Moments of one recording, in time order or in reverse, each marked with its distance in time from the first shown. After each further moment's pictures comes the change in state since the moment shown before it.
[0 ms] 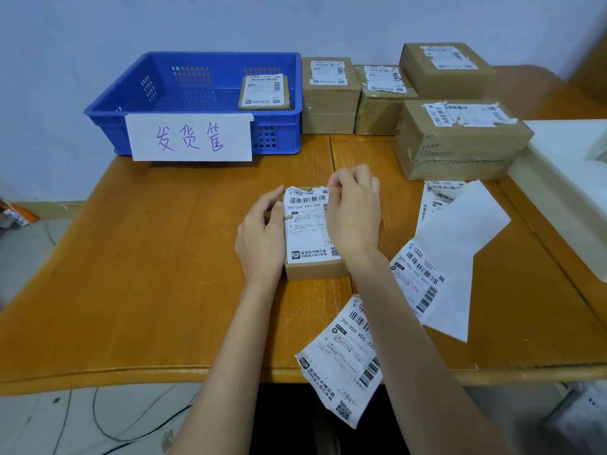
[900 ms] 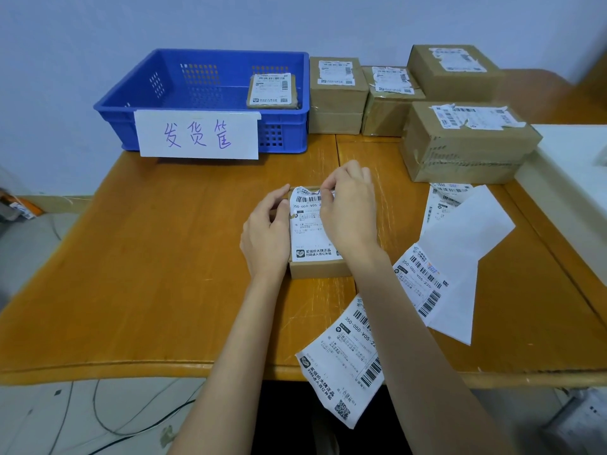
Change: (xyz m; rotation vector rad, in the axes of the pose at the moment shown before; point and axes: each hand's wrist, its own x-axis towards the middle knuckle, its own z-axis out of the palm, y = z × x) left_hand 0.000 0.002 0.000 0.015 0.017 -0.026; right_hand 0.005 -0.010 0.000 -0.065 -0.085 -0.088
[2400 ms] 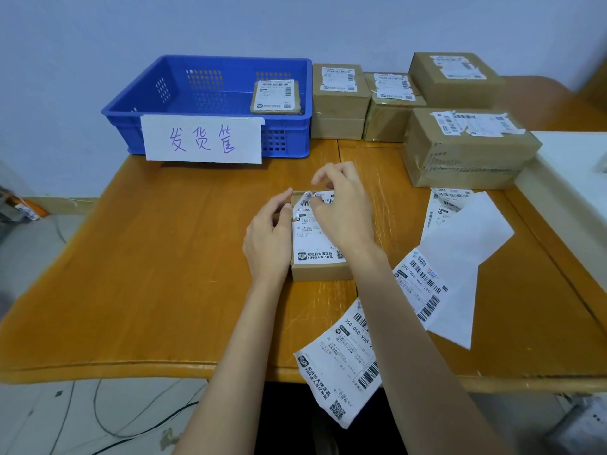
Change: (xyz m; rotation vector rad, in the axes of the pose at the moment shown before) left_hand -0.001 0.000 -0.002 0.009 -0.024 0.027; right_hand 0.004 0.002 0.006 0.229 -0.100 -0.027
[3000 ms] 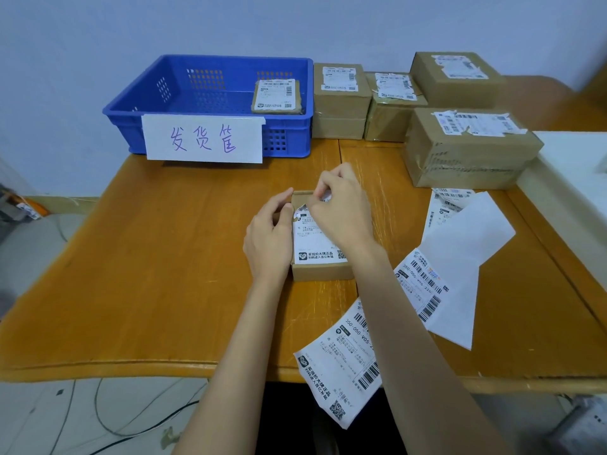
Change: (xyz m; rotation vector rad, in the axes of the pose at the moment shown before) left_hand -0.001 0.002 0.000 -0.002 -0.001 -0.020; right_hand 0.001 -0.005 -0.002 -0.029 -0.022 0.021
